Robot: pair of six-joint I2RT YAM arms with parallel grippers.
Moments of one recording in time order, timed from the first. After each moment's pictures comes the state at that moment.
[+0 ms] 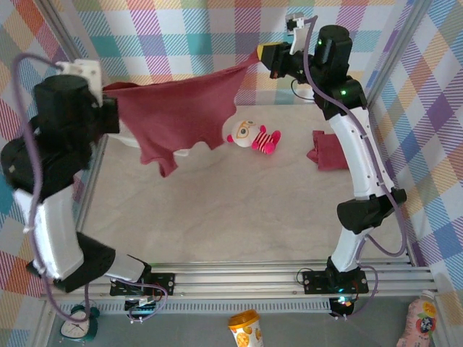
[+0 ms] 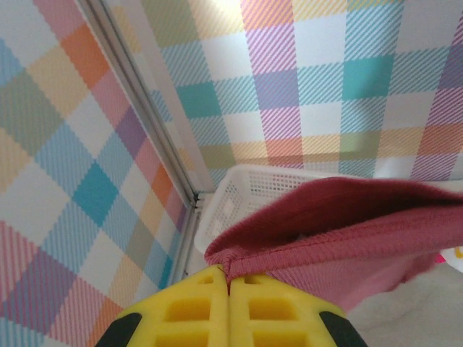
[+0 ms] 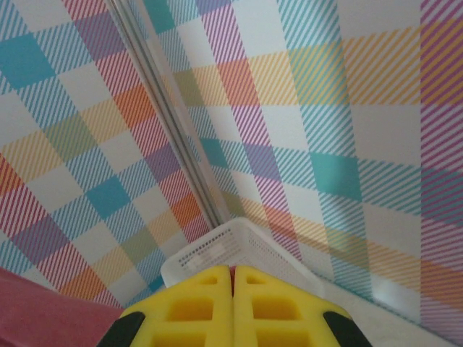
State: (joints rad) left arm -0.42 1.42 2.52 -1.46 -0.62 0.01; right arm 0.34 1.81 2.28 -0.51 -0.51 0.26
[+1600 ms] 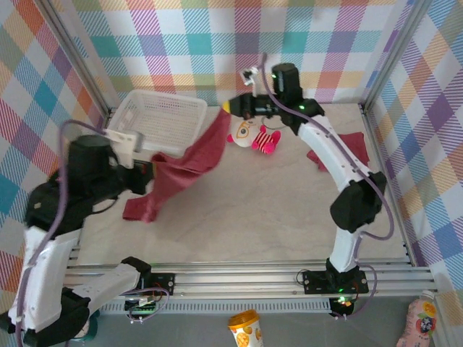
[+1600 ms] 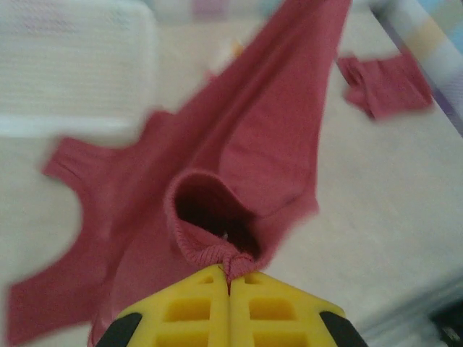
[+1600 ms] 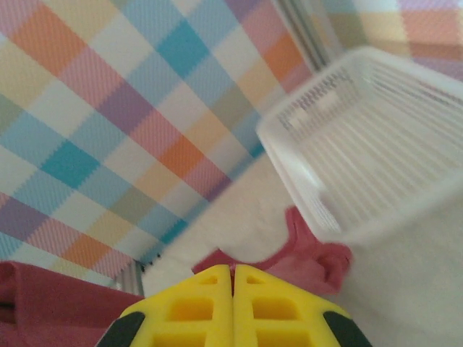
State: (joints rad) left arm -0.46 0.96 1.55 -1.26 0.08 -0.24; right arm 0.42 1.81 1.85 -0.47 -0.80 0.31
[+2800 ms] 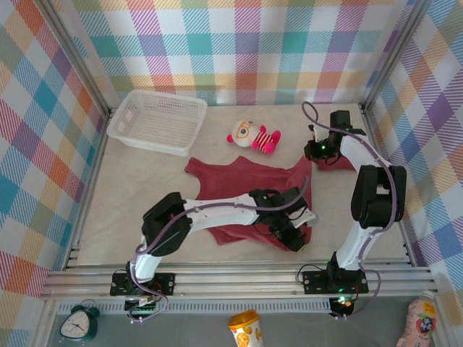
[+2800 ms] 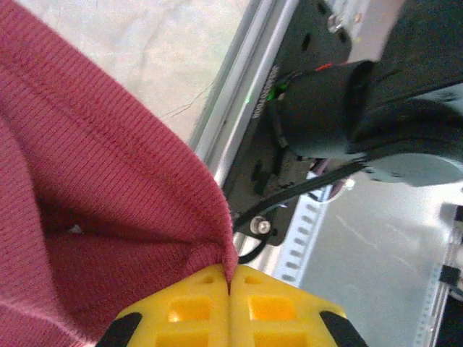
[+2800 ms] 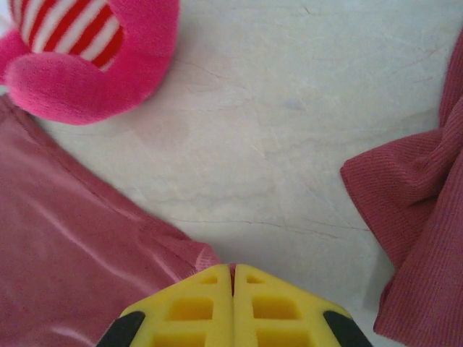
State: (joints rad) left arm -1.21 2.06 1.61 -0.63 0.54 -0.36; right arm -0.02 1.84 1.37 -0.65 -0.38 -0.17
